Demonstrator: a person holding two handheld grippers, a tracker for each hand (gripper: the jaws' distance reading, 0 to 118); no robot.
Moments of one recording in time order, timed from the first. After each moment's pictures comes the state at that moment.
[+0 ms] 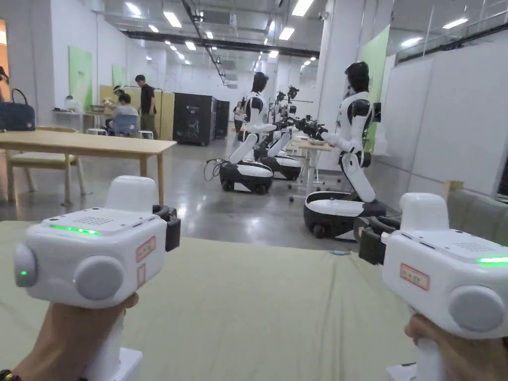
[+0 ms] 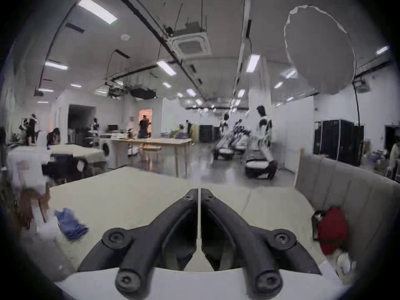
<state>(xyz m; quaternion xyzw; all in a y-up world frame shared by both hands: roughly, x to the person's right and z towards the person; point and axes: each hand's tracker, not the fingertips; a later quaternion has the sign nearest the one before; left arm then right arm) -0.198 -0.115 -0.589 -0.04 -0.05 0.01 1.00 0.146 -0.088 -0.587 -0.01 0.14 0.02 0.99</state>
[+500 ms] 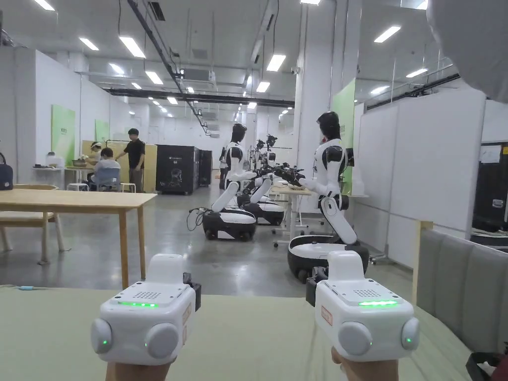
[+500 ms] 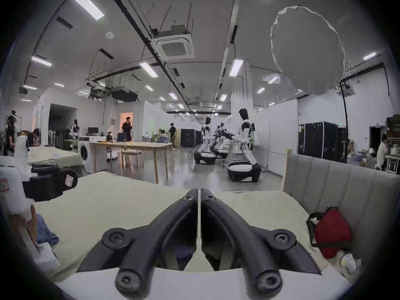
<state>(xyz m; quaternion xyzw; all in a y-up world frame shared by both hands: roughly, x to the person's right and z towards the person) -0.138 -0.147 -0.652 -0.04 -0.02 0.02 1.00 0.140 -0.132 -0.664 -0.01 0.08 0.02 1.00</state>
